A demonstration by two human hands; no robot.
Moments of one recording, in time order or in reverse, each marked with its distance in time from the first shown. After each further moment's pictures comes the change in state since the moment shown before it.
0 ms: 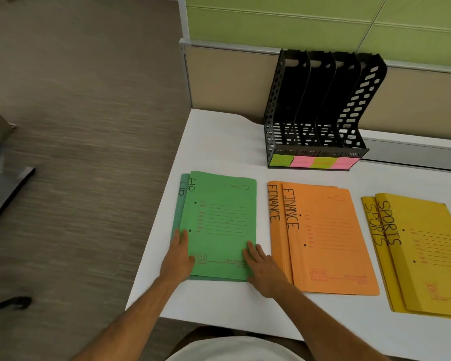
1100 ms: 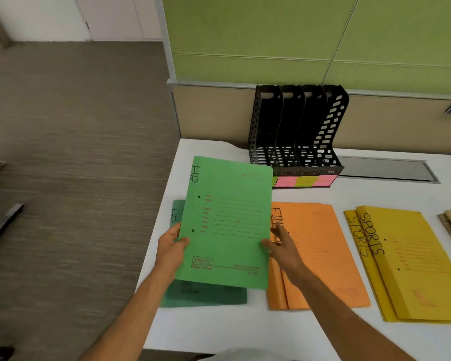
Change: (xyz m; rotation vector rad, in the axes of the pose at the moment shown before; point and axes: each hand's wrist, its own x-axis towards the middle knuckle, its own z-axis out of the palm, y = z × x) left_hand 0.008 0.078 -0.075 -0.943 0.124 -0.007; right_hand -0.026 0.031 -0.110 1.408 0.518 0.178
